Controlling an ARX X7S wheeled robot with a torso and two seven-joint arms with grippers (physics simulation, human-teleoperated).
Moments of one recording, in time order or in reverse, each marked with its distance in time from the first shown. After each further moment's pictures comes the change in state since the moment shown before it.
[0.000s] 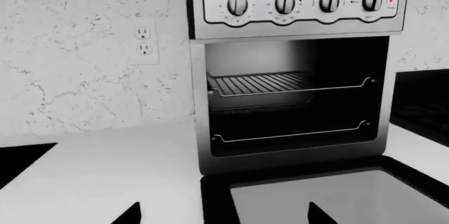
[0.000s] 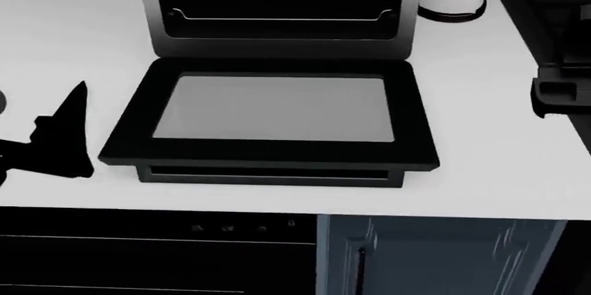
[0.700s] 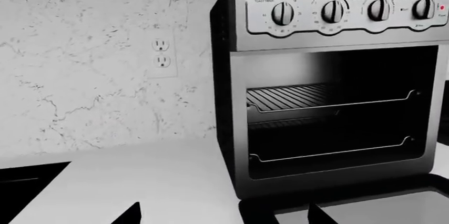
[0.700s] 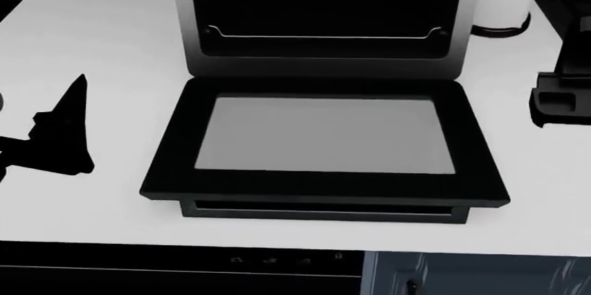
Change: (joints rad) left arm 0.007 -0.005 0.013 0.001 0.004 0.054 0.004; right arm -0.052 0.030 0.000 -0.004 0.008 -0.066 0.007
